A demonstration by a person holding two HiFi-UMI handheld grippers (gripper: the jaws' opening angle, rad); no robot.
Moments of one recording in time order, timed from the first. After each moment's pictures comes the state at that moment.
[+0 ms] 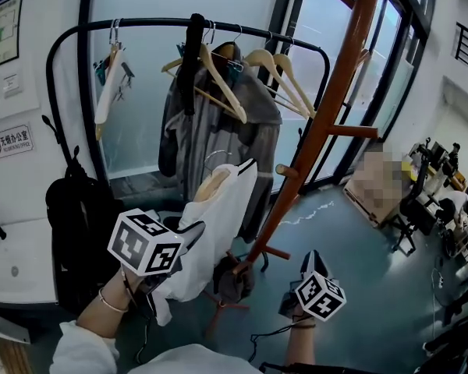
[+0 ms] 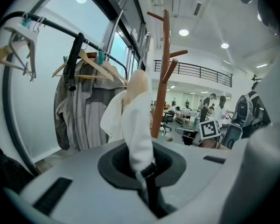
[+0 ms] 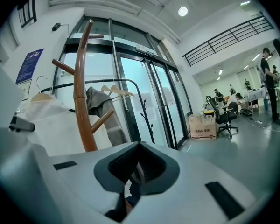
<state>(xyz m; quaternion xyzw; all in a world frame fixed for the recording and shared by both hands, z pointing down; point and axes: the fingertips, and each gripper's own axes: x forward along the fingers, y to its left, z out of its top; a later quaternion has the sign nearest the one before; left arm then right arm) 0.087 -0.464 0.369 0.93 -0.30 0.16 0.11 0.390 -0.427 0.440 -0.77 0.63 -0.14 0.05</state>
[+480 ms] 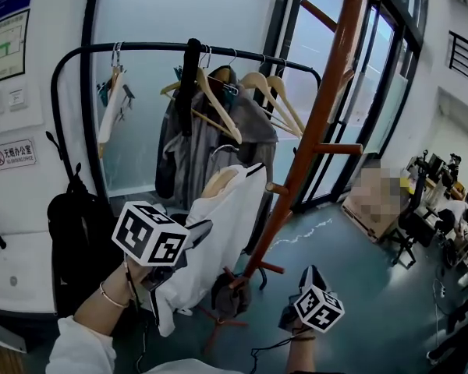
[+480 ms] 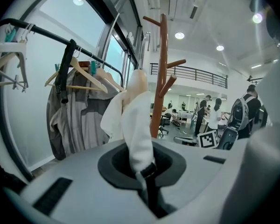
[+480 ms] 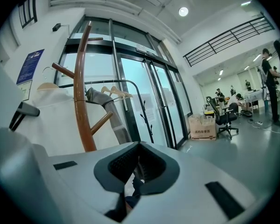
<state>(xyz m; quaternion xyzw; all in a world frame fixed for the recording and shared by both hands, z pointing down) 0.106 -0.472 0.323 0.94 -0.28 0.14 0.10 0.398 -0.420 0.436 -0.77 0.63 -0.14 0.05</state>
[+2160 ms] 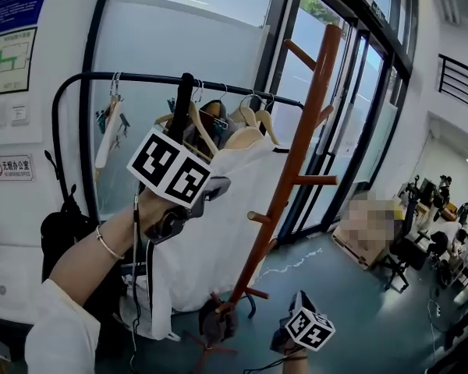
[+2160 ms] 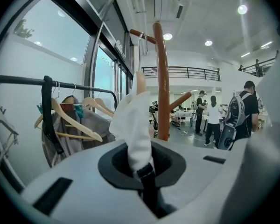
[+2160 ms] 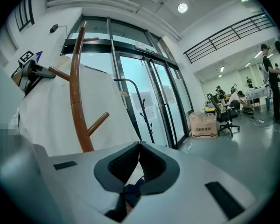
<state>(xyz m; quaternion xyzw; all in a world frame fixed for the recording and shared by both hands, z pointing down) 0.148 -0.508 0.165 0.96 -0.26 0.14 0.02 0.411 -0.419 0.437 -0.76 0.63 -0.15 0.05</state>
